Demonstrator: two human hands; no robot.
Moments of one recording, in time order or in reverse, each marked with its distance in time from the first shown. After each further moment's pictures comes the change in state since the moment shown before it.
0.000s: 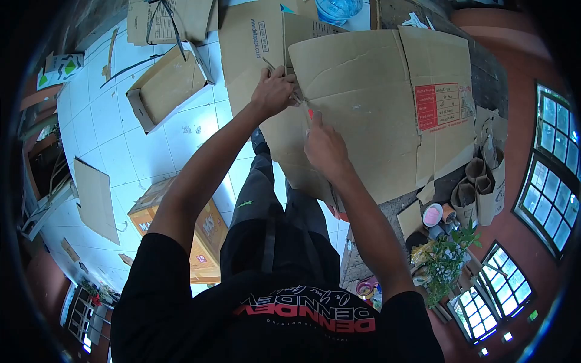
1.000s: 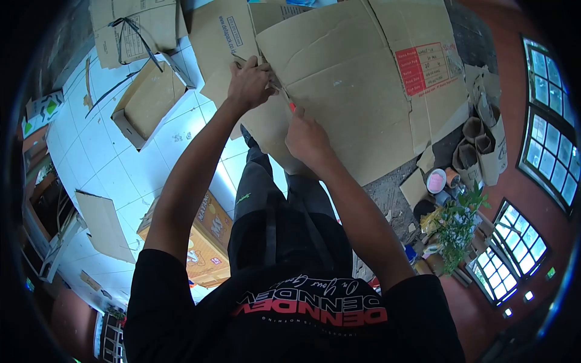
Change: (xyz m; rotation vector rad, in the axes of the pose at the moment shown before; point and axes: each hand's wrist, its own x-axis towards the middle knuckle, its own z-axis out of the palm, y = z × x) left_hand 0.004 0.007 -0.013 -0.016 -0.063 -0.031; right_hand -0.002 -0.002 0.015 0.083 -0.087 0.182
